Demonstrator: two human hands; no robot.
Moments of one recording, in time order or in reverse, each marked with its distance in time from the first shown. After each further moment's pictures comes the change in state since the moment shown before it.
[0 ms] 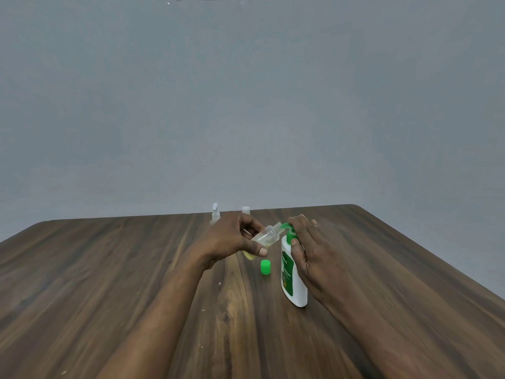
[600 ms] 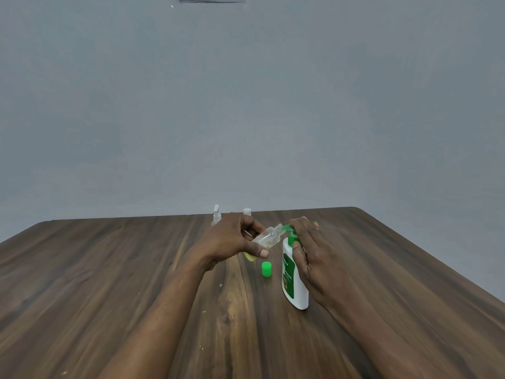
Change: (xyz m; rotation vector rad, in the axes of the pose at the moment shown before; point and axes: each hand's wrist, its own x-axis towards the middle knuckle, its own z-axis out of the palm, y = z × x) left_hand 0.001 -0.003 -0.001 -0.009 0.005 -0.004; right_hand 0.000 0.001 0.003 -0.026 -0.011 -0.008
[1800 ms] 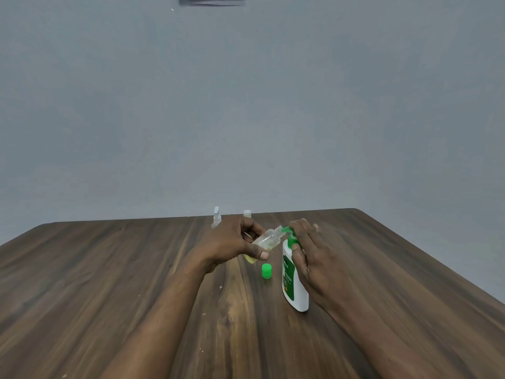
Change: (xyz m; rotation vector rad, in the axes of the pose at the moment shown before) left_hand -0.001 0.002 0.000 0.008 0.001 -0.001; right_hand -0.002 -0.001 -0.003 0.052 0.012 0.011
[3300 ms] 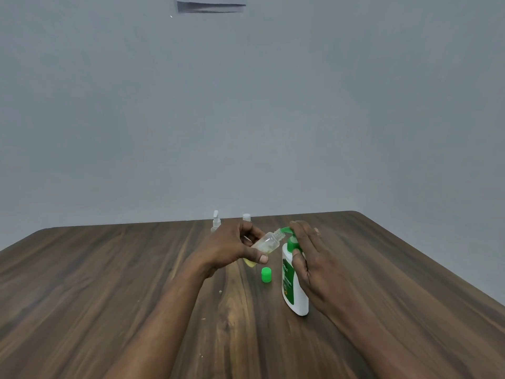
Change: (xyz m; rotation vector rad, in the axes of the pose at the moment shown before) left_hand -0.001 0.000 0.001 -0.020 0.016 0.001; right_hand -0.001 -0.005 -0.006 0.028 -0.011 0.034
